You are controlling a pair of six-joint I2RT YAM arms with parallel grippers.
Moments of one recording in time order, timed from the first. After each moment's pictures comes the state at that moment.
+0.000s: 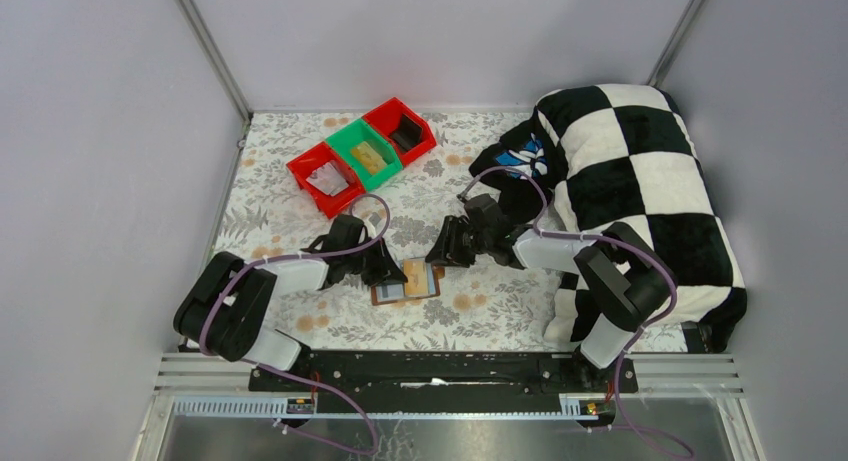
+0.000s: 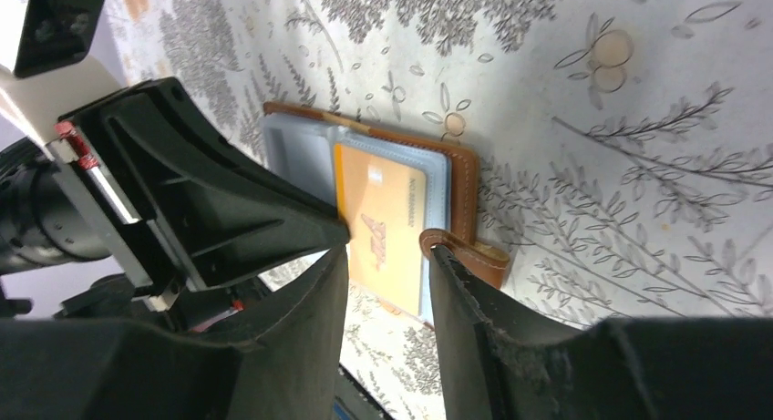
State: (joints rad) left arm -0.45 1.46 0.48 0.11 0.52 -0.79; right arm 0.69 1.69 0.79 0.16 -0.38 0.90
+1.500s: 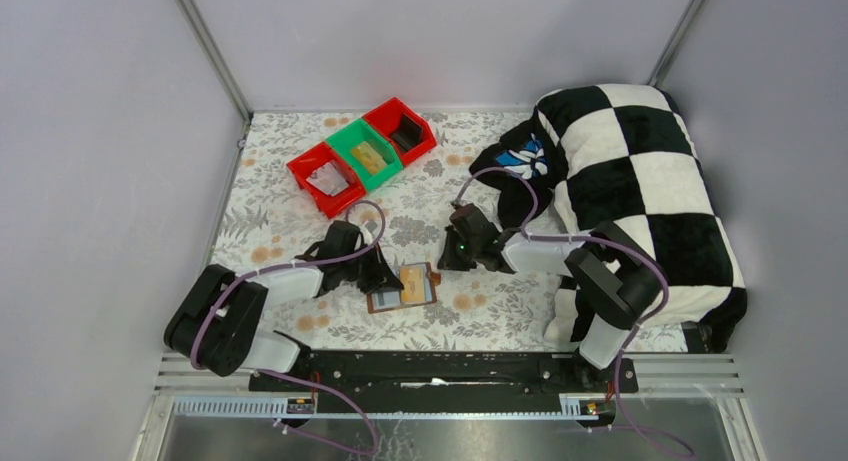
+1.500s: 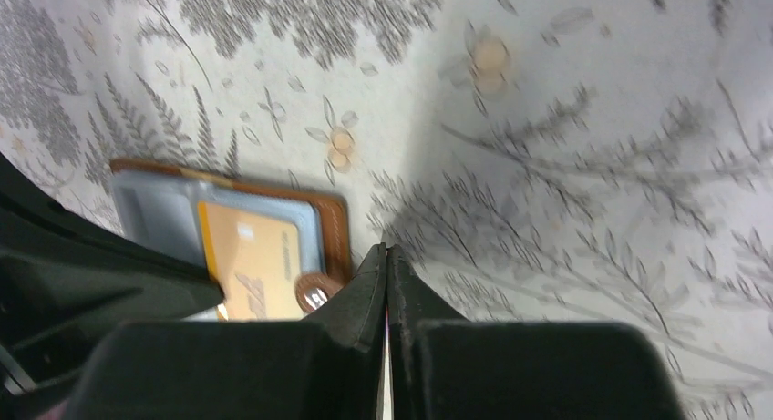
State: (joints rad) left arm -0.44 1.38 0.43 0.06 0.52 -0.79; right arm 0.77 1.75 0.86 0.00 -0.08 0.76
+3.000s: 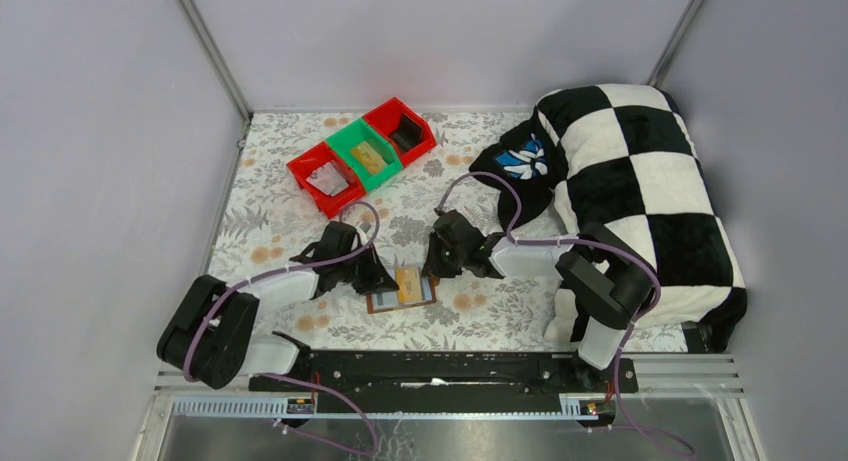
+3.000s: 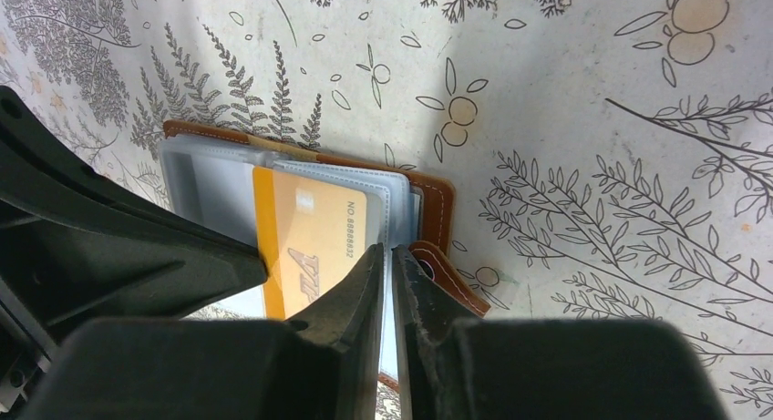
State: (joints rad) left arm -0.43 1.32 0.43 -0.02 0.47 -0.80; right arm 0.87 1.77 0.89 0.01 -0.09 0.81
